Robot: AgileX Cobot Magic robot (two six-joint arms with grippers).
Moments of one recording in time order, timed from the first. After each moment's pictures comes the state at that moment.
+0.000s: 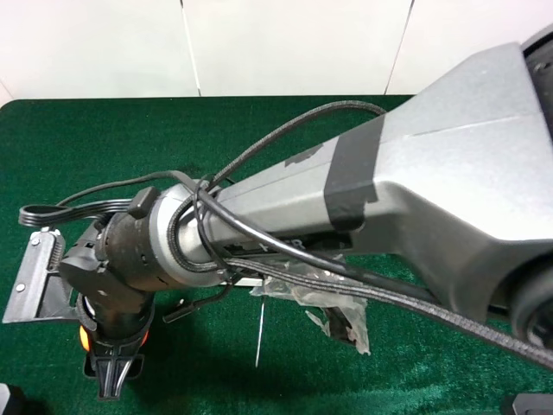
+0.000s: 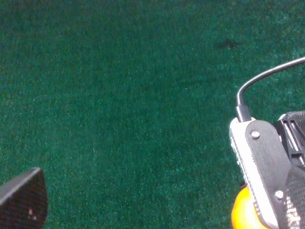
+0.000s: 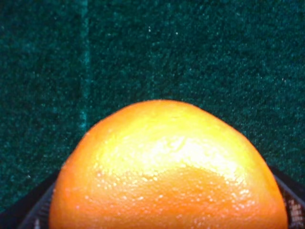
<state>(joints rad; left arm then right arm) -0.03 -0.01 -0.50 -0.05 1.06 0.09 1.33 2.27 -1.49 0.07 0.48 -0.37</state>
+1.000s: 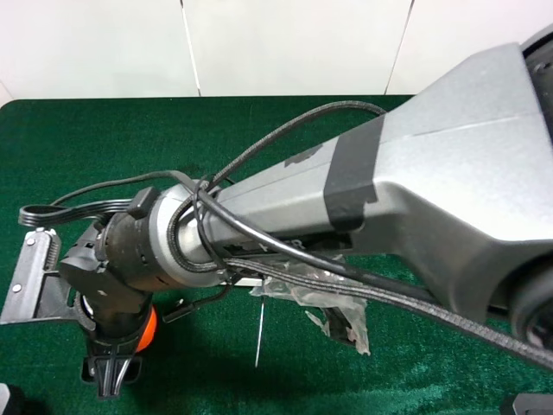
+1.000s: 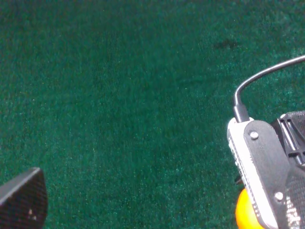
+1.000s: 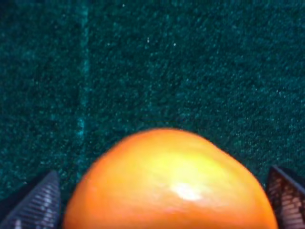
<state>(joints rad) -0.03 -0.01 -0.50 -0.05 1.06 0.09 1.33 2.27 -1.49 0.07 0.46 -0.39</state>
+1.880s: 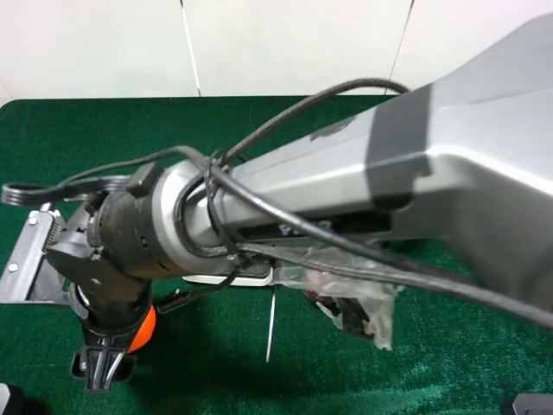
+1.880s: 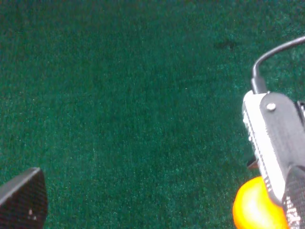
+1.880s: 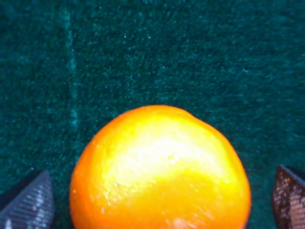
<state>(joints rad) -0.03 -0.01 -0.50 -0.05 1.06 0.09 1.33 2.20 -1.49 0.01 0.53 -0.25</state>
